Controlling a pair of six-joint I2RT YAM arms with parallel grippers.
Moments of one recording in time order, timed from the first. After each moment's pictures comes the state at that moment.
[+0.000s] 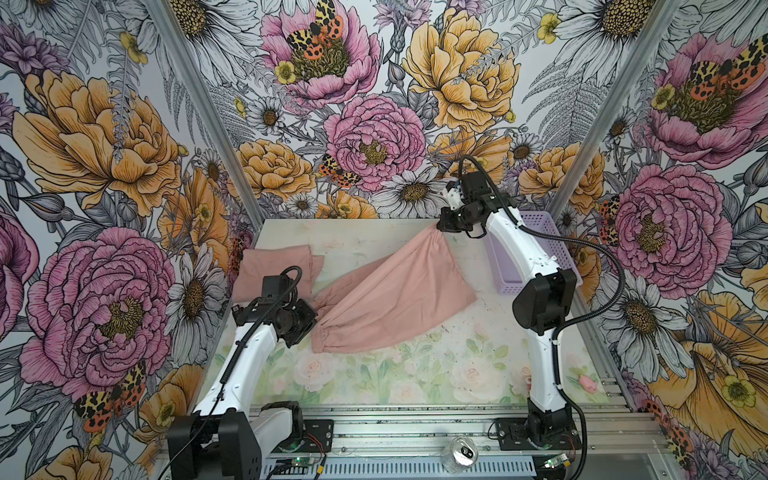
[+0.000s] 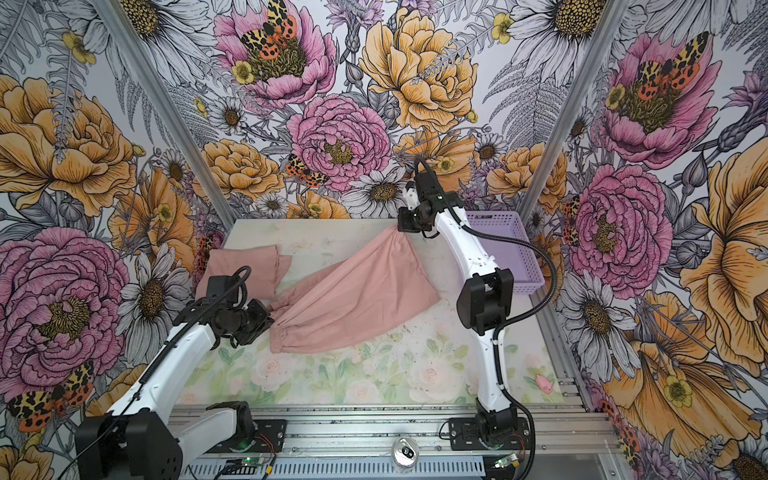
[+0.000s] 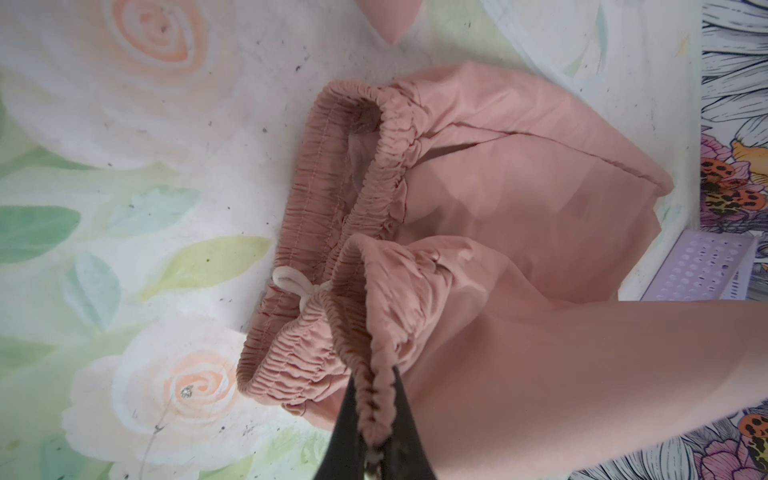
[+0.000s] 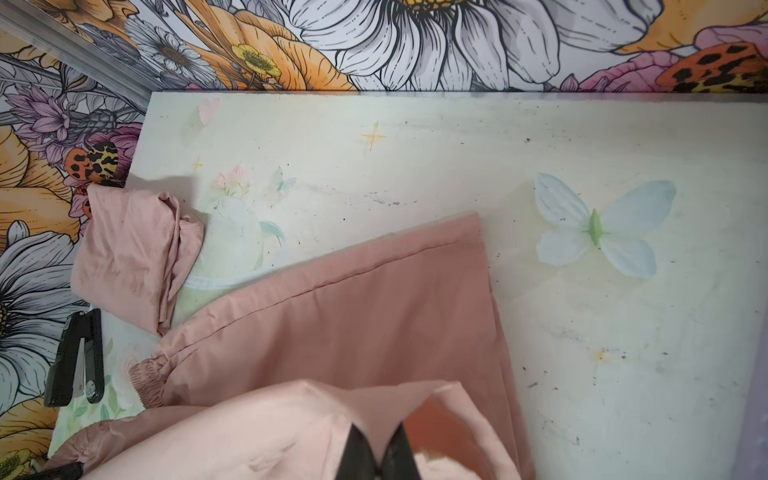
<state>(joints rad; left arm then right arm) 0.07 1.12 0.77 -0.76 0.25 -0.79 0.27 2.26 2.39 -1.04 -0.32 0.21</state>
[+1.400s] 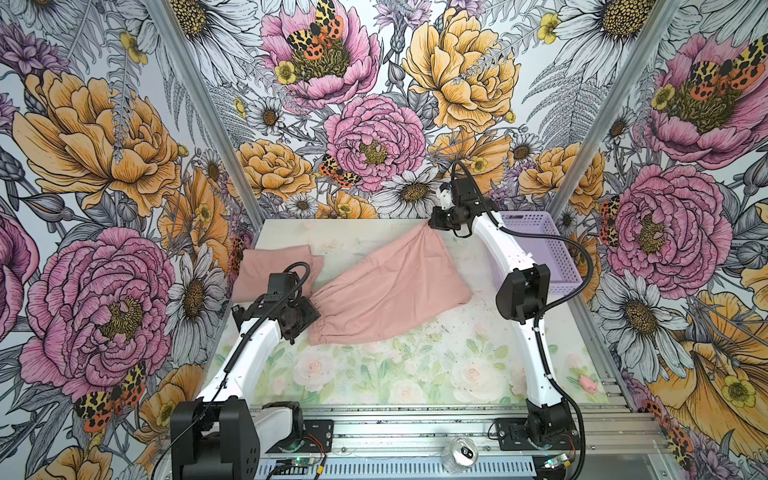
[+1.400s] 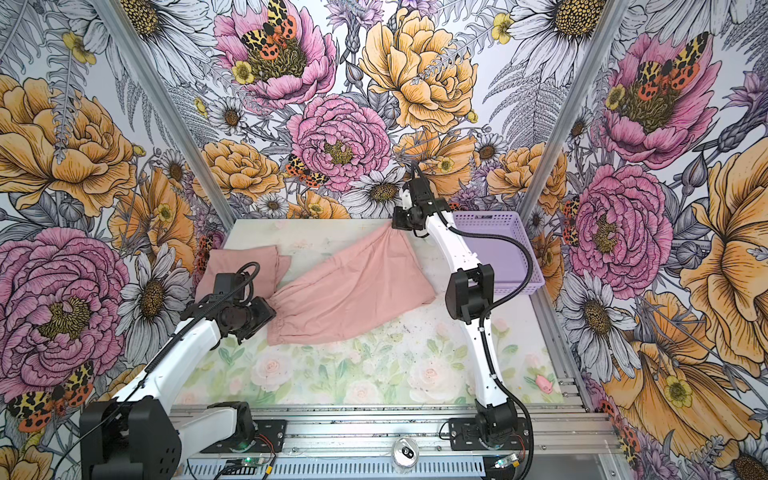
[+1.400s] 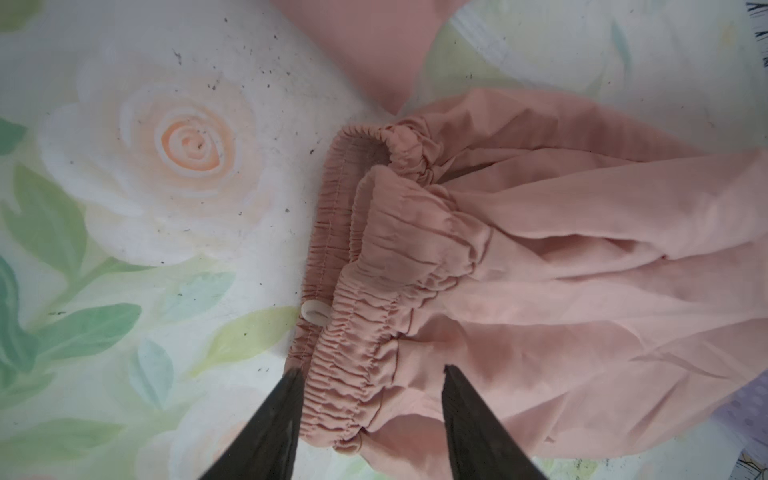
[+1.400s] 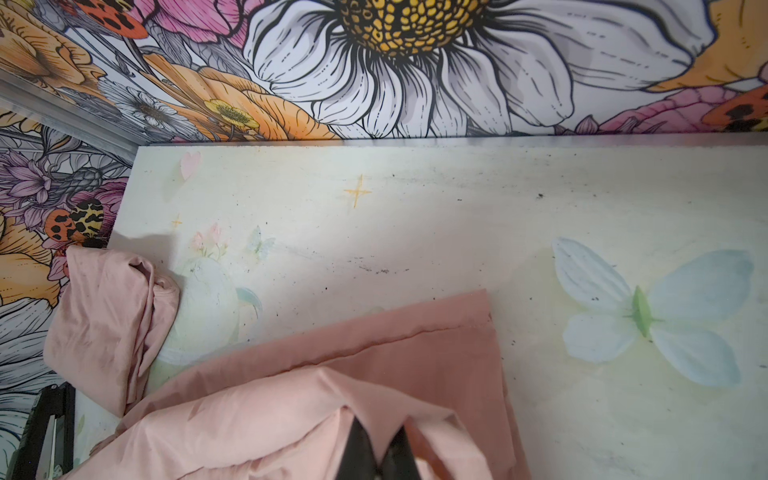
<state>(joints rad) 0.02 1.18 0.77 -0.69 0.09 -0.65 0.27 2.49 2.55 -0.90 -0.33 0.28</state>
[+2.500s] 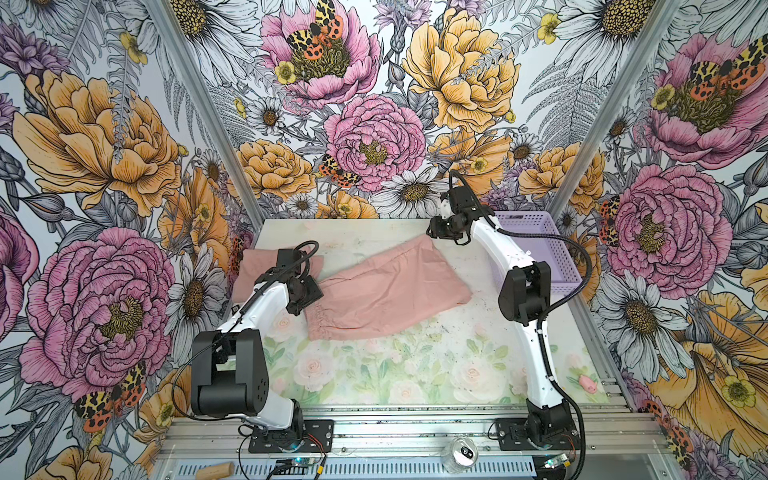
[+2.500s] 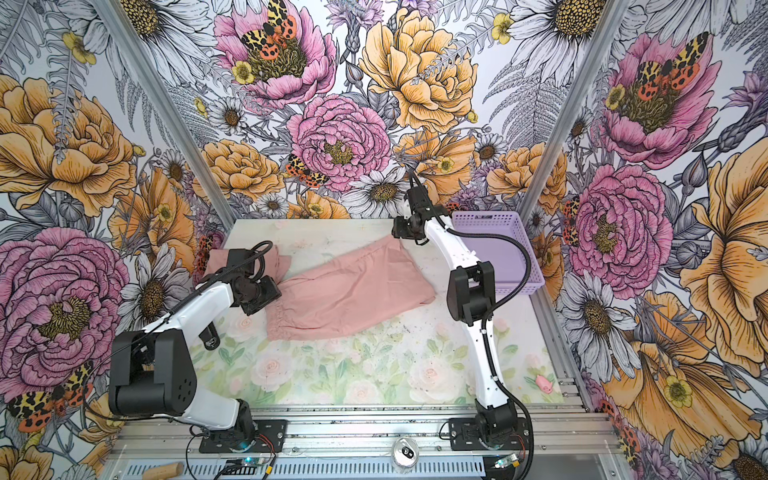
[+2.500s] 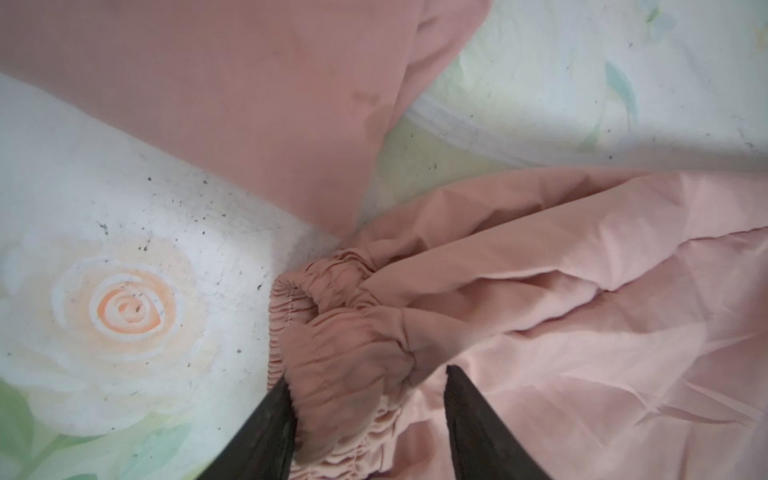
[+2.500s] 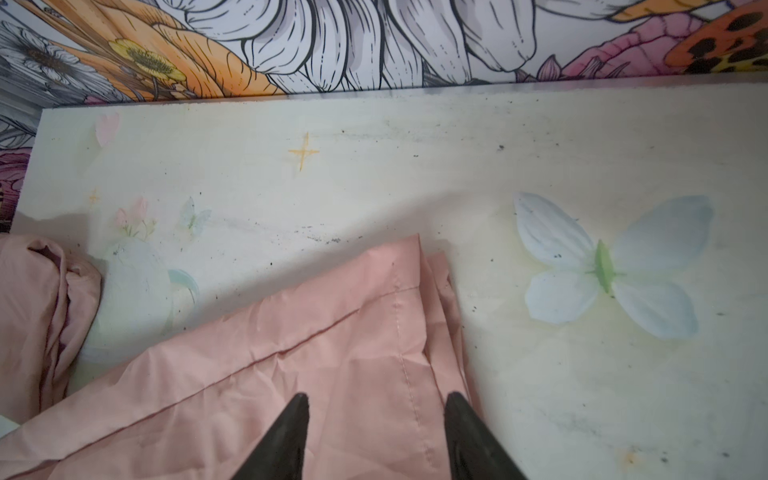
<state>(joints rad) 0.00 1.50 1.01 -0.61 0.06 -0.56 0.29 2.39 2.31 -0.86 -0.23 0.23</state>
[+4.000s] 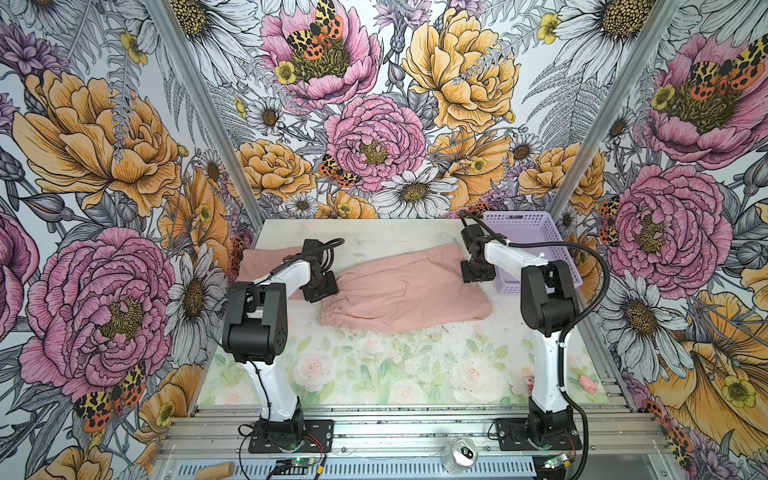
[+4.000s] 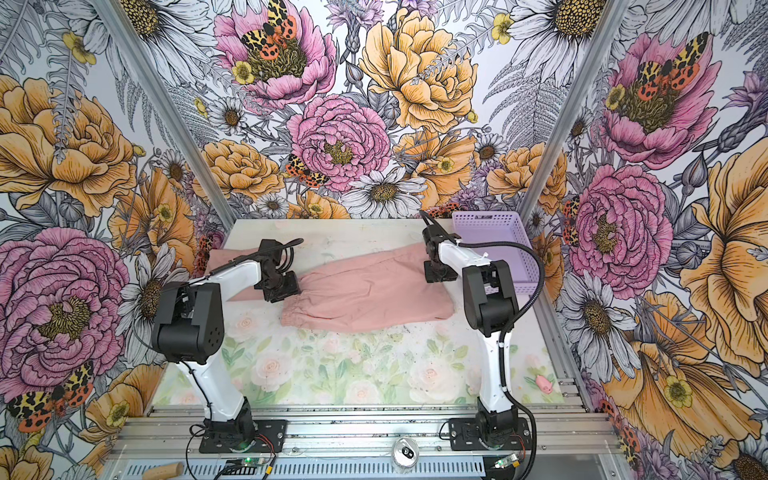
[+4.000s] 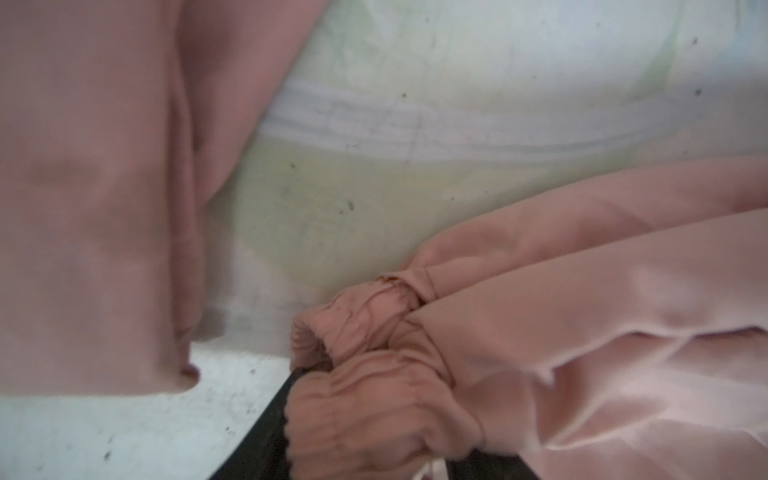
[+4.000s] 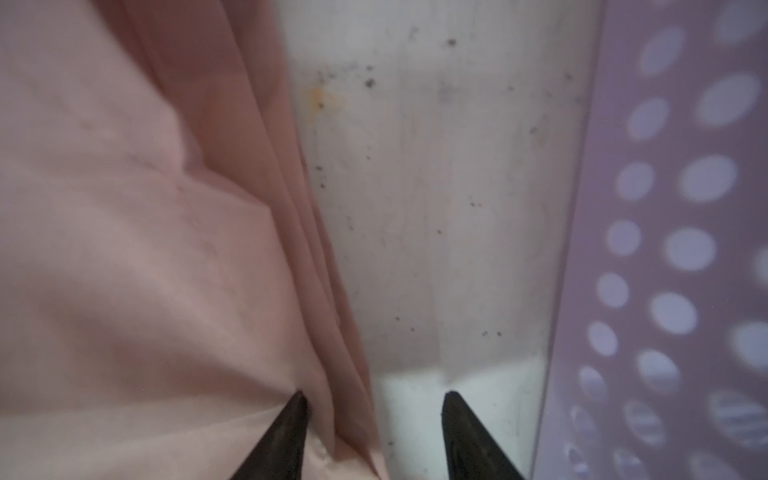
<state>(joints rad) -0.08 1.88 1.25 -0.63 0.09 -0.42 0.19 2.17 1.66 -0.86 0.17 0.17</state>
